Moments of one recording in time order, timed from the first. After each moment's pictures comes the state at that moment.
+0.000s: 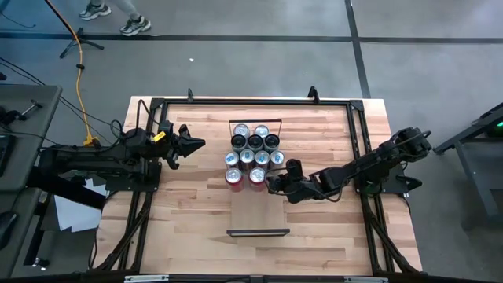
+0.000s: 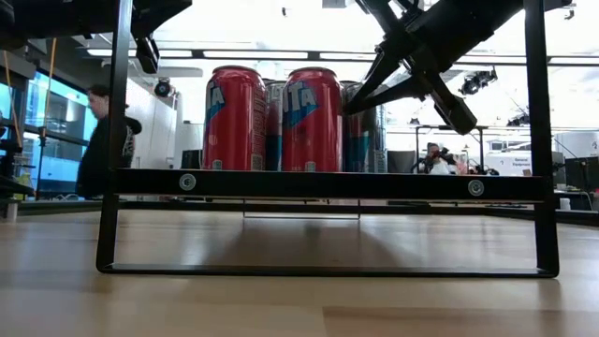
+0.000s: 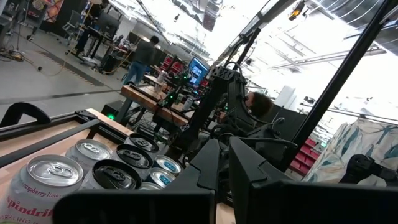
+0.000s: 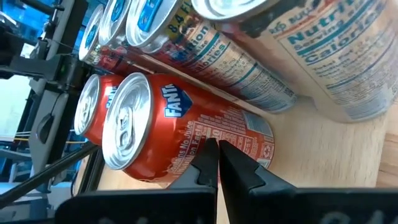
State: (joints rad) left arm 0.12 0.53 0.28 0.48 0.02 -0.55; right arm 0.35 1.57 0.89 -0.05 0.63 1.51
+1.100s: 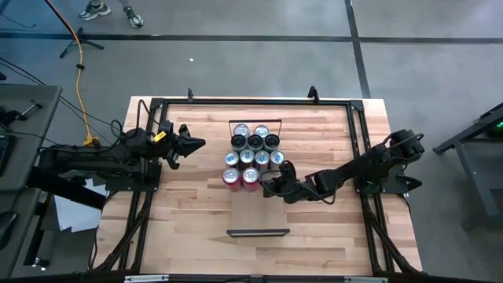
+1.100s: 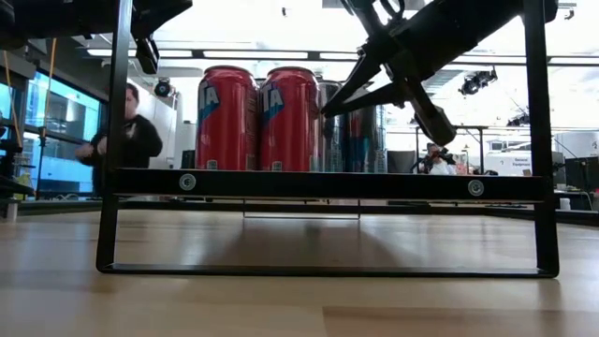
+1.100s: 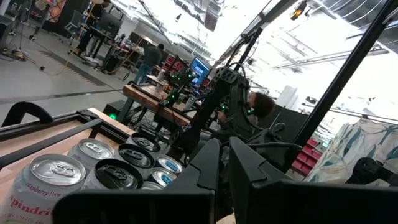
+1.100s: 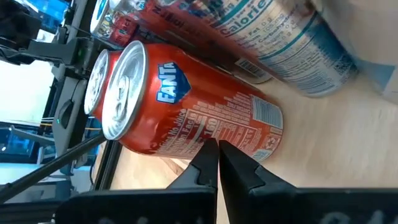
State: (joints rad) left arm 0.12 0.53 0.28 0.47 0.01 -0.55; right arm 0.34 1.64 0.89 0.13 0.57 1.46
